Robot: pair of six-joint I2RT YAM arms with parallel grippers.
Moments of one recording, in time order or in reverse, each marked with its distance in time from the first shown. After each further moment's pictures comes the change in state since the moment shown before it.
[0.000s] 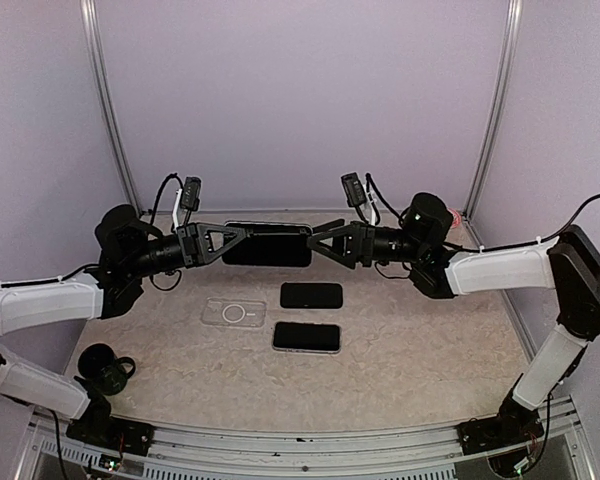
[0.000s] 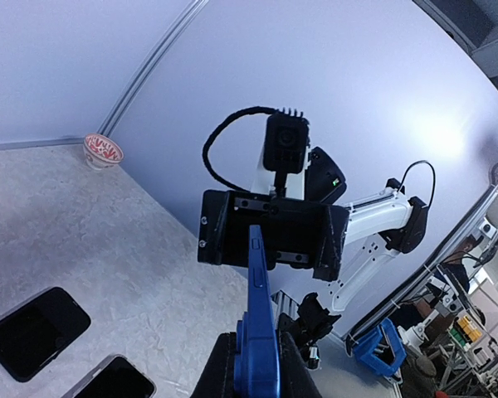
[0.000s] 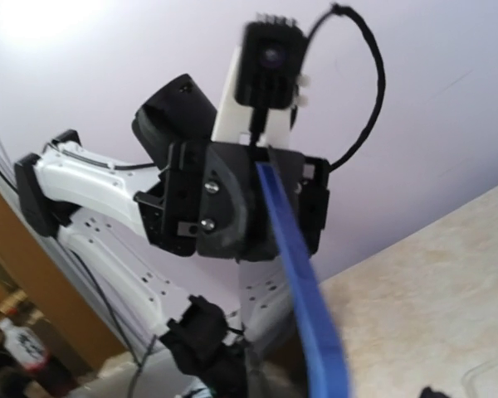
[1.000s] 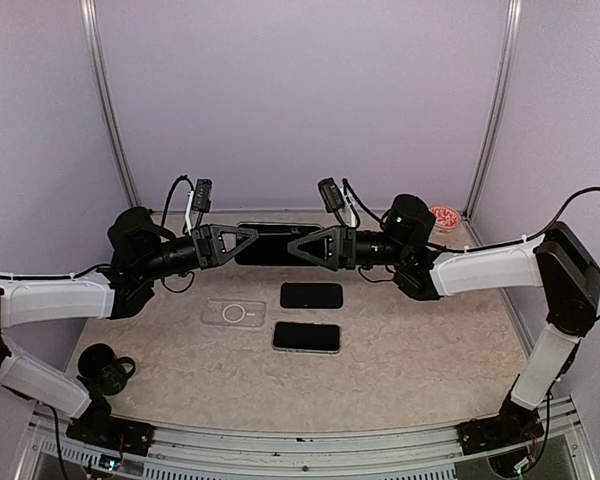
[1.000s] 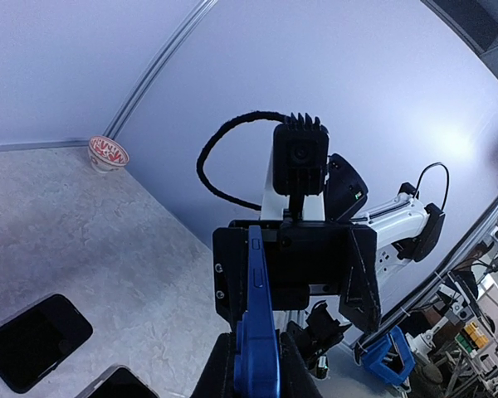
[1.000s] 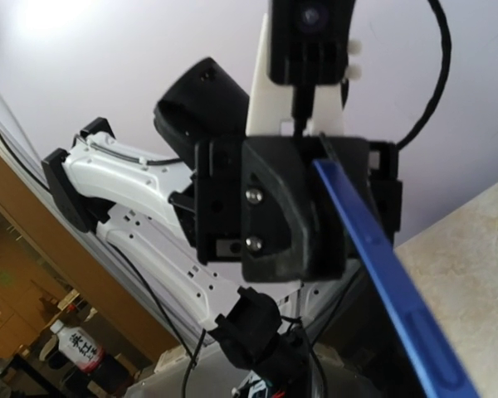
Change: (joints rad) left arm -0.066 0.069 0.019 0.053 -0.091 0.028; right arm 0.081 0.076 0.073 0.006 -0.006 0.132
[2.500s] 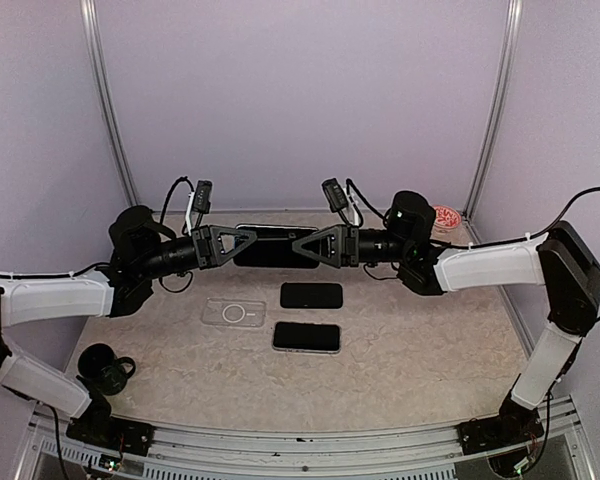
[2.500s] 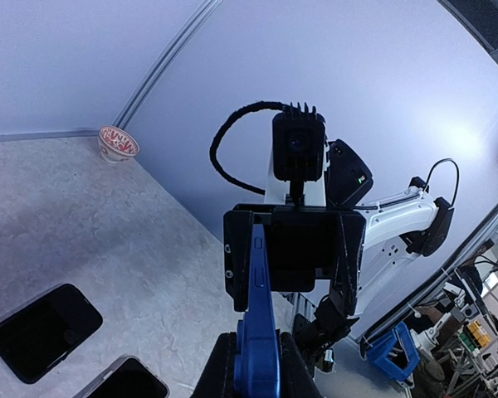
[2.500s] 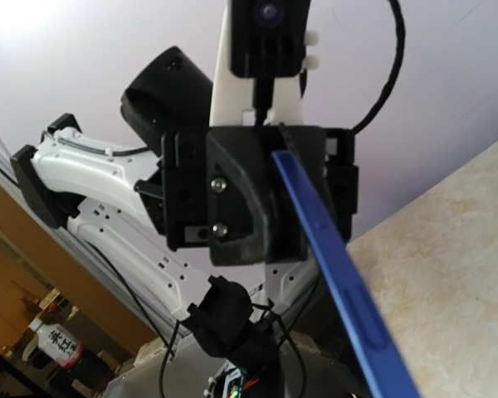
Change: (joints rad) left arm 0.028 0.003 0.006 -0.053 0.018 0.022; right arm -0.038 -0.006 0.005 -0.097 -0.015 -0.051
